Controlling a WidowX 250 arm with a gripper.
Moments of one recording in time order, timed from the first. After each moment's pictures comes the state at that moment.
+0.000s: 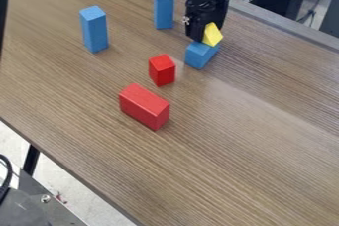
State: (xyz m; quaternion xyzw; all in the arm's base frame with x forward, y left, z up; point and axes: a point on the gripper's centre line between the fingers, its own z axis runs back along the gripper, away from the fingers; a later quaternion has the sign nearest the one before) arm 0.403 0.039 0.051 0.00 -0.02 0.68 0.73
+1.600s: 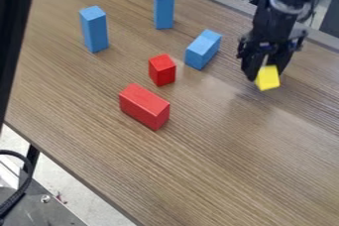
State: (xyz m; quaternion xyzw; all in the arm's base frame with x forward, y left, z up) arm 0.381 -0.070 0.031 0.02 -0.02 0.45 0.89
